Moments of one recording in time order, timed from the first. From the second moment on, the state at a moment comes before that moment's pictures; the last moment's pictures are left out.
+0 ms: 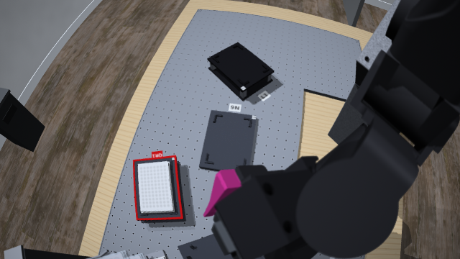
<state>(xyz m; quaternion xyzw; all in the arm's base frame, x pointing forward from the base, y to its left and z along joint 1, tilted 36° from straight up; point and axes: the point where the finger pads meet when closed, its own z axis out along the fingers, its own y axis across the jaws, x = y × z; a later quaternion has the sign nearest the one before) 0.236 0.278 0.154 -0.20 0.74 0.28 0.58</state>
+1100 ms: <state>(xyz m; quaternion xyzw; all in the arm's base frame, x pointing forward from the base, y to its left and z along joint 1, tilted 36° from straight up) 0.225 0.262 0.178 -0.20 0.74 0.28 0.58</state>
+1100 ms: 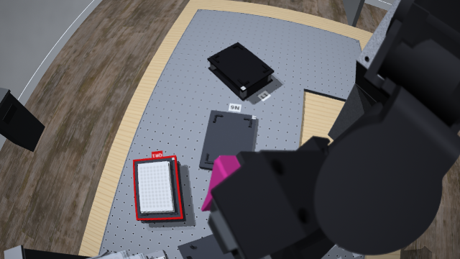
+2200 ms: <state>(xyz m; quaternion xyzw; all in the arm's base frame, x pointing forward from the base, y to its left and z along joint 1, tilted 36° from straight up) 0.259 0.293 0.183 -0.20 0.74 0.29 0.57</state>
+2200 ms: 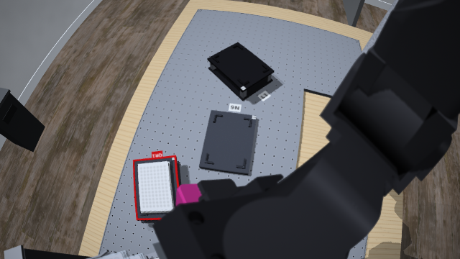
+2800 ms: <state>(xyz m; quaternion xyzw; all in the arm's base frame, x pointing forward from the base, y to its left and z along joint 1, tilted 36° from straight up) 0.280 0.310 0.185 -0.20 0.74 0.29 0.57</state>
